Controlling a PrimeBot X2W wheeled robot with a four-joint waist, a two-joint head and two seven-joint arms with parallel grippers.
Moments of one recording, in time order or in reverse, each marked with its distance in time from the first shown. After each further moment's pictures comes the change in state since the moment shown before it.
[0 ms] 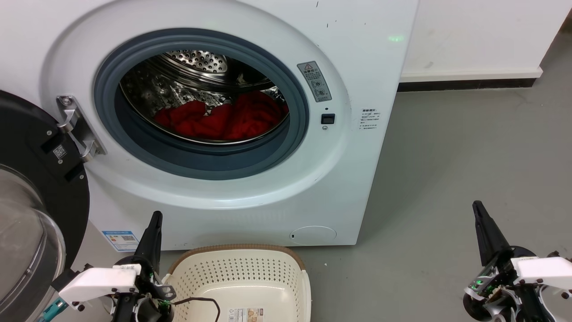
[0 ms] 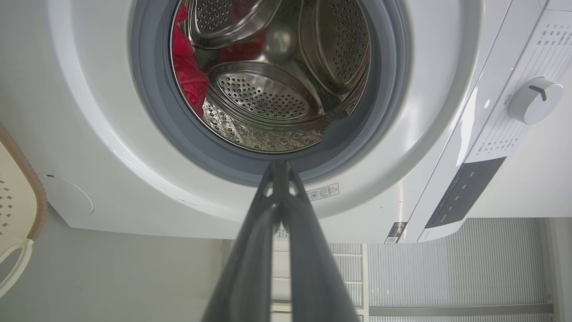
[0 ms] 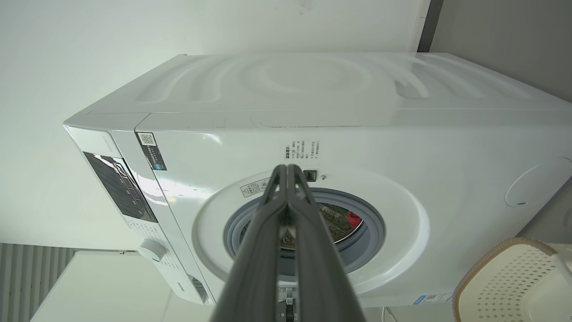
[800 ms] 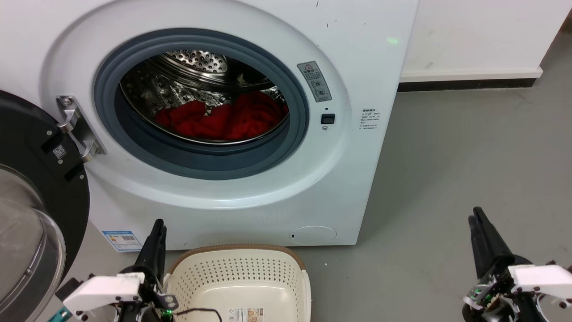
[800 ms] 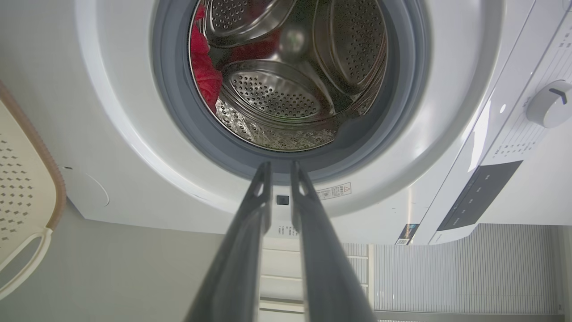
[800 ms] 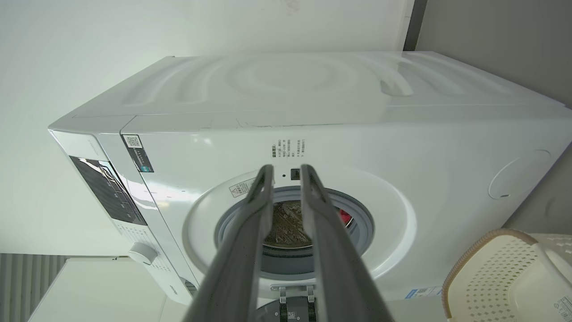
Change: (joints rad) left arm 0.010 -0.001 -0.004 0.017 0.000 0.000 -0.002; right arm 0.010 0.000 0.001 0.016 0.000 0.000 0.000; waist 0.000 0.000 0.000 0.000
